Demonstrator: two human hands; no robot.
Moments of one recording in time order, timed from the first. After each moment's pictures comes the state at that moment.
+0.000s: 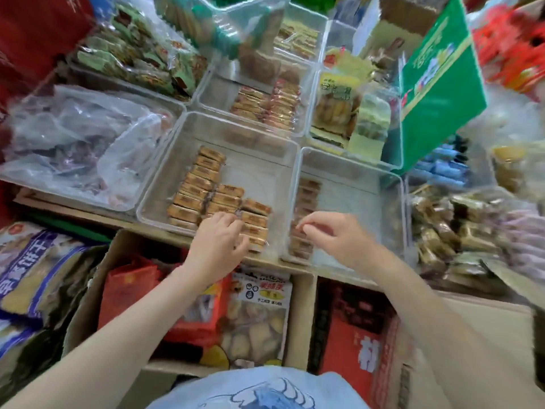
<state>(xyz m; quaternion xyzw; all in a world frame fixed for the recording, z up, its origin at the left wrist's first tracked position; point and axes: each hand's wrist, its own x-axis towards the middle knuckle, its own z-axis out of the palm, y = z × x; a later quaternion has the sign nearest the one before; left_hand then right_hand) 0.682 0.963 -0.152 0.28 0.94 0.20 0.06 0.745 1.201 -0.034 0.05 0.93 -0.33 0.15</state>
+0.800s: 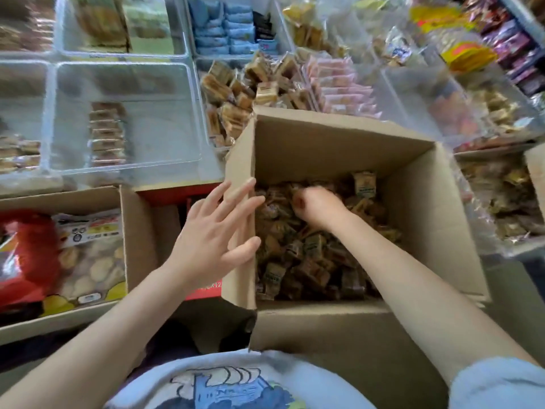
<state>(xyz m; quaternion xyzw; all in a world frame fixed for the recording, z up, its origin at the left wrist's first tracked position) 1.023 1.223 -0.071 0.52 0.80 0.26 0.13 1.106 1.475 -0.088 0.27 0.93 -0.13 0.23</state>
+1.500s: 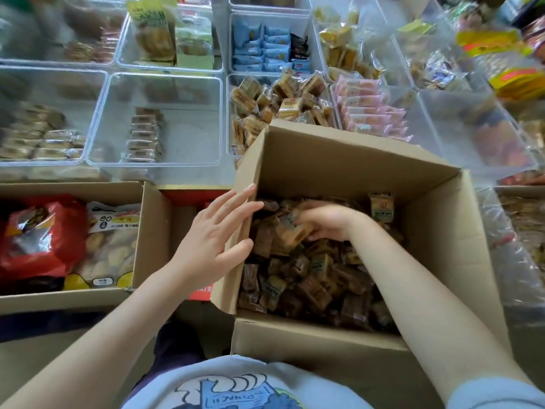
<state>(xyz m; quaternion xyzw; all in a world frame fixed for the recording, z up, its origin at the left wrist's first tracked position) 1.044 1.233 -0.059 0.43 0.82 0.34 0.17 1.105 1.508 -0.102 0.34 0.65 -0.62 0.28</state>
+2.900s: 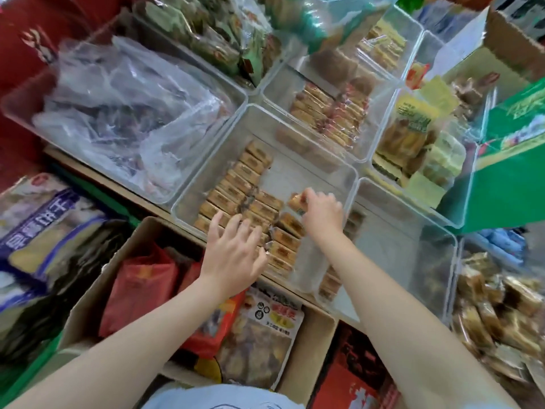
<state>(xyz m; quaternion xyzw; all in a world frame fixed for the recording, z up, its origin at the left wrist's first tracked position) 0.667 0.947 -0.191 0.18 0.98 0.11 0.02 0.574 1.147 -0.167 0.06 0.98 0.03 0.18</state>
